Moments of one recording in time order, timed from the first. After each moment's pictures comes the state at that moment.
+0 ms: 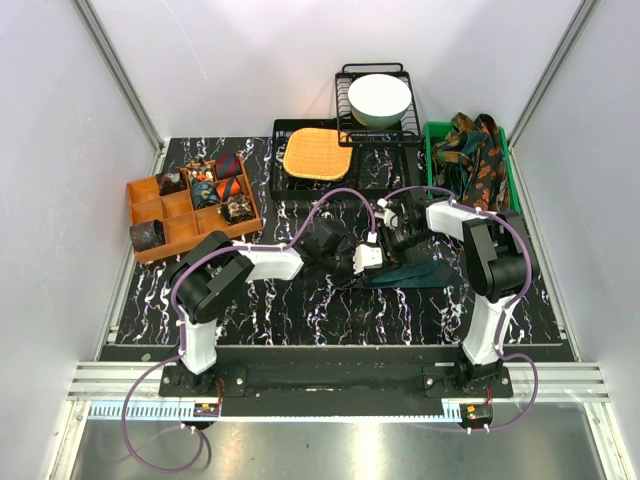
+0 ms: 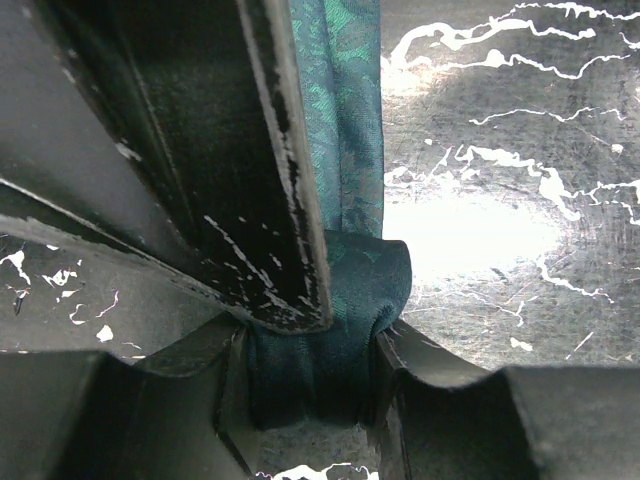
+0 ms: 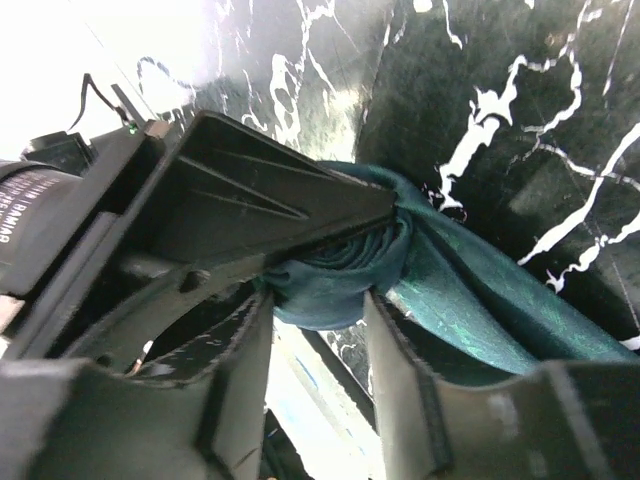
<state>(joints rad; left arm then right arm) -0.81 1.91 1.02 0.11 0.54 0.51 0.27 1.93 1.17 -0.66 -0.90 0.12</state>
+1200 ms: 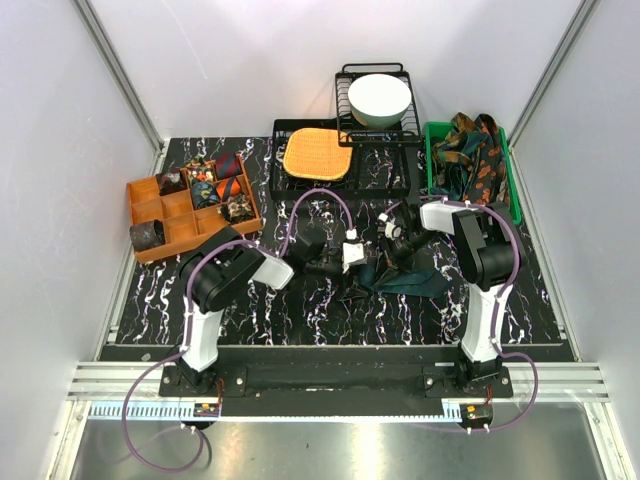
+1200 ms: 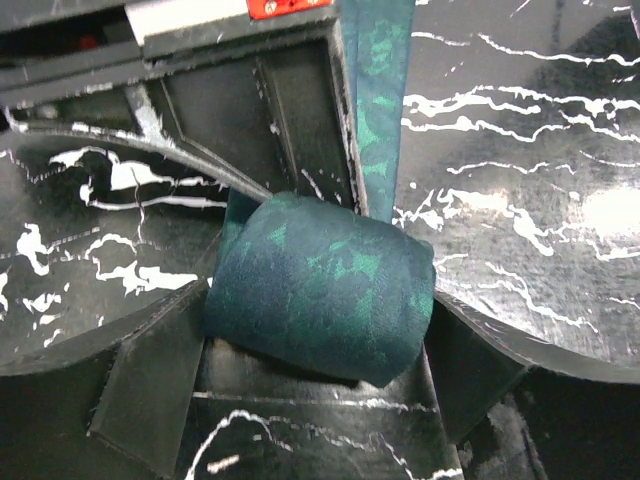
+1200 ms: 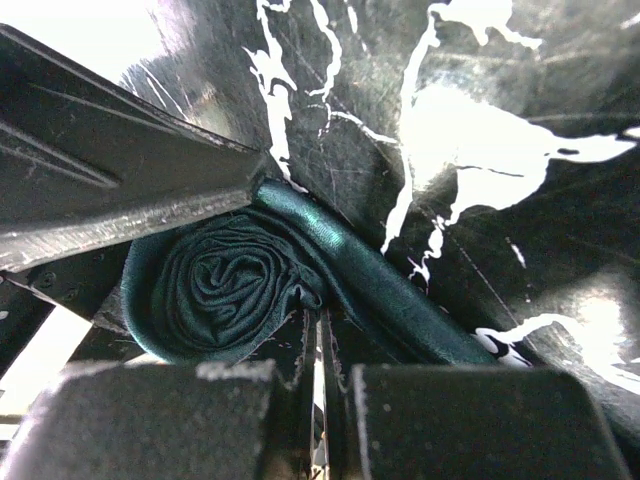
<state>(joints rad) -0.75 1.99 0.84 0.68 0.75 0.30 0.27 2.05 1.20 -0.78 -0.74 0.13</state>
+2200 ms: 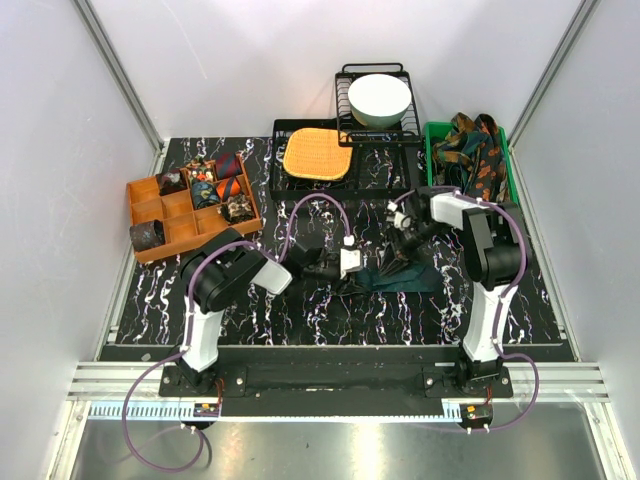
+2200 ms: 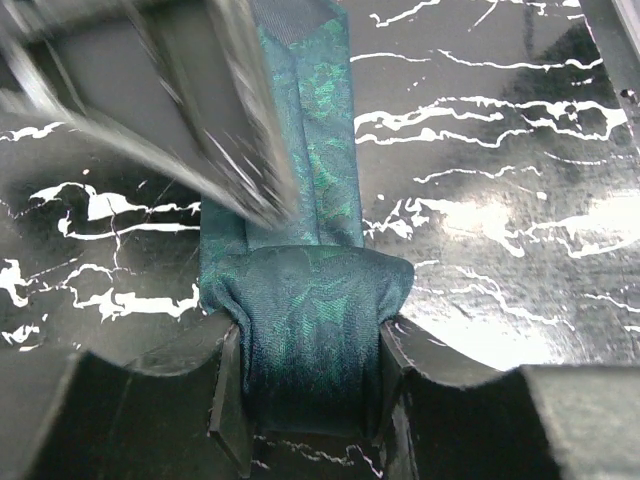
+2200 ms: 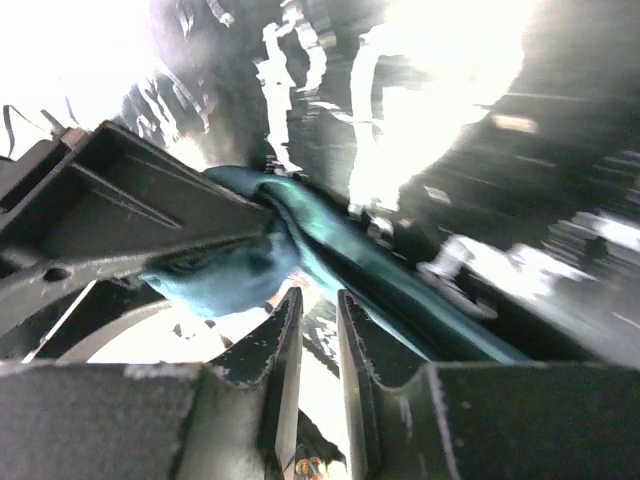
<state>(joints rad) -0.76 2.01 0.79 0.82 0.80 0.31 0.21 2.04 1.28 -0.87 -0.75 0.06</state>
